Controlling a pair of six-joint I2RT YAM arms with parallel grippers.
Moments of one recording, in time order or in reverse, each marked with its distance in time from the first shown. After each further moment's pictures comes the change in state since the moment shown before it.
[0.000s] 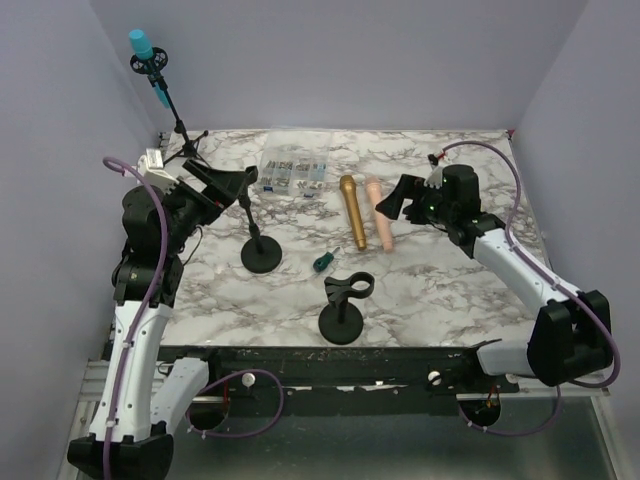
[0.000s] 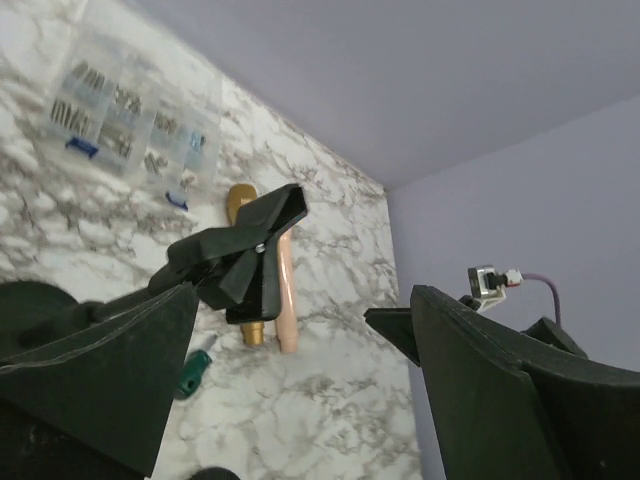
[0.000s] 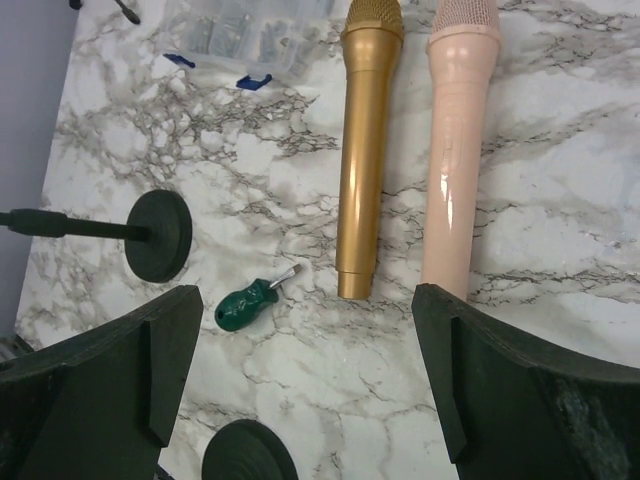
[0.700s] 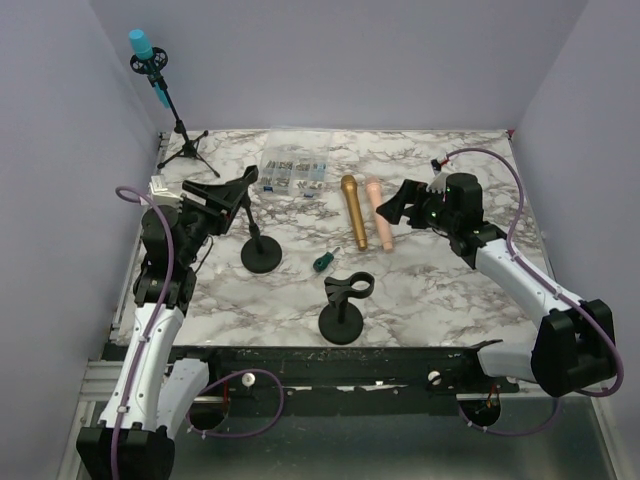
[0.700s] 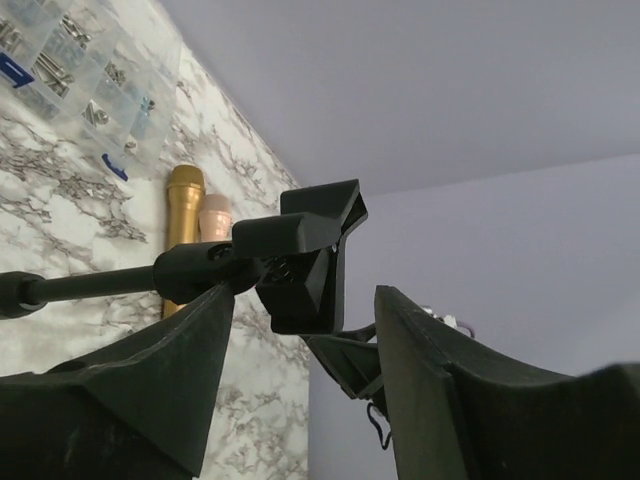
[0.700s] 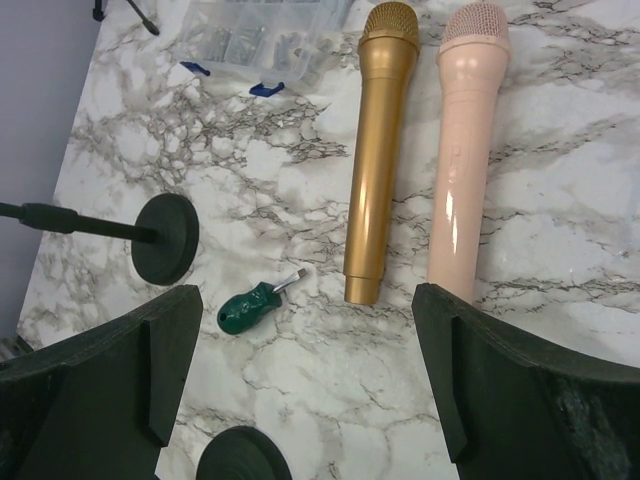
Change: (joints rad) left arm 0.026 -0.039 -0.312 0.283 0.014 -0.402; right arm 0.000 -0.076 -0.105 0.121 -0.009 0.004
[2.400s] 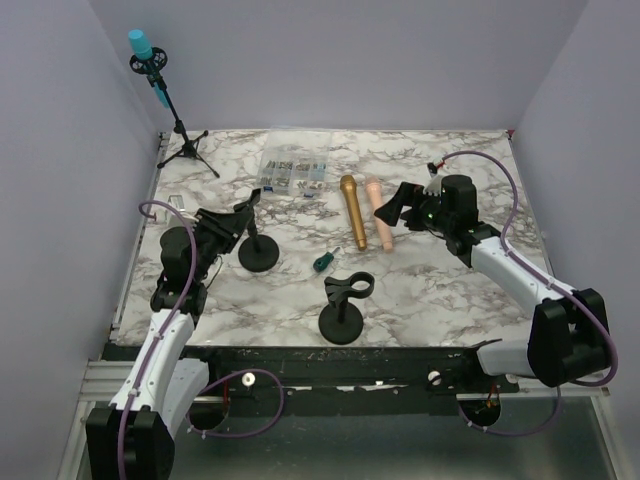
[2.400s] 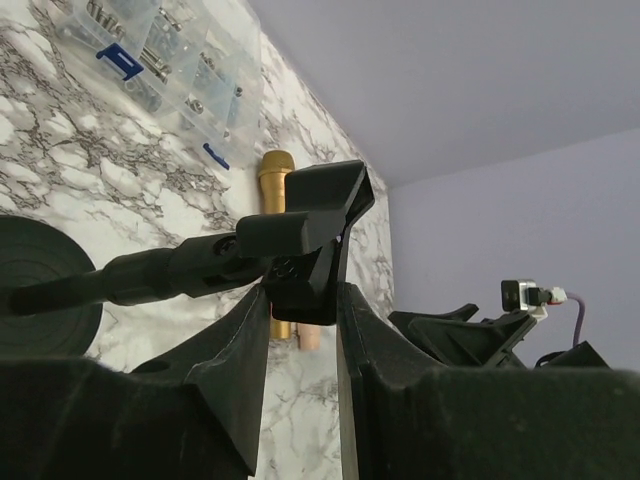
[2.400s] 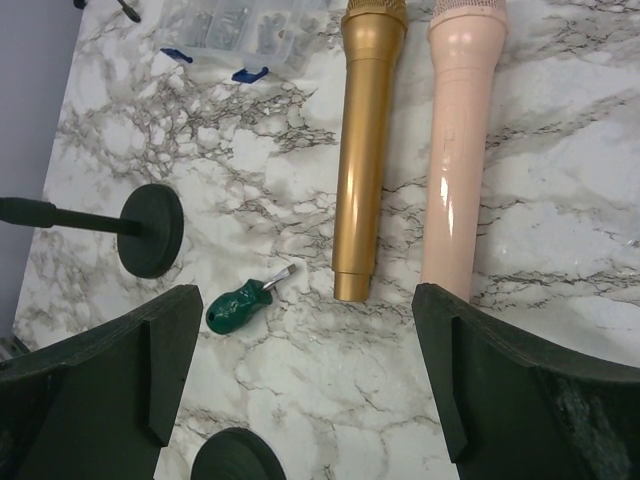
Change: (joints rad) left arm 0.002 0.029 -0.296 0.246 -0.010 0.165; right arm 0.000 0.049 -0.016 0.035 -0.003 0.013
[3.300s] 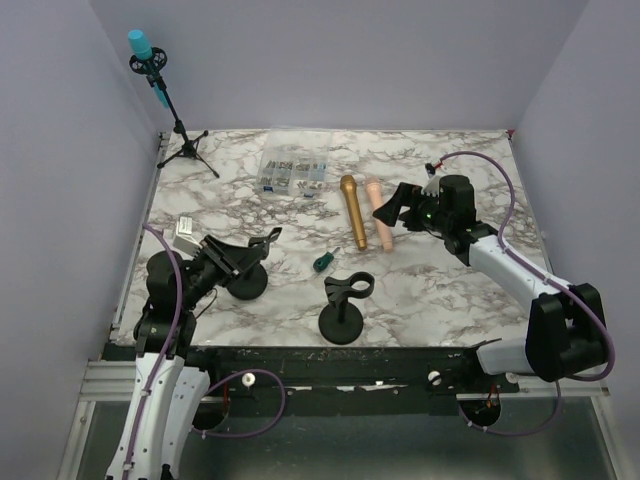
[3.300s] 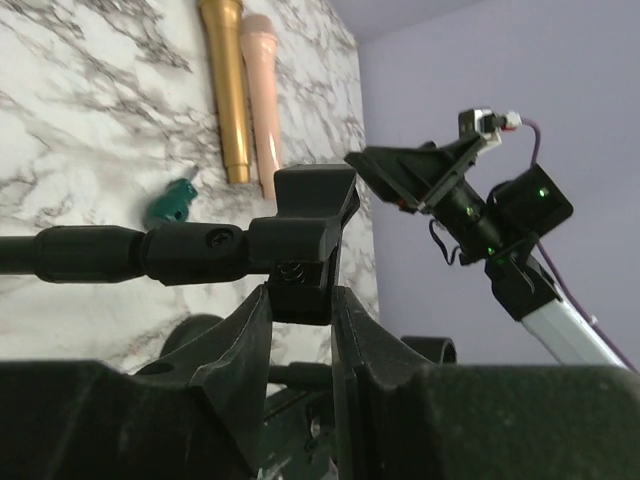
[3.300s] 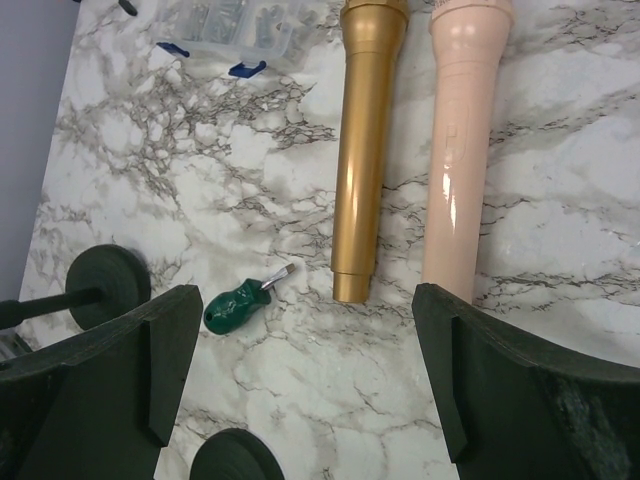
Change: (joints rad) left arm -0.013 -0.350 0.076 -0.482 0.259 0.033; right arm 0.000 0.029 -0.001 0.015 -0.012 0.005
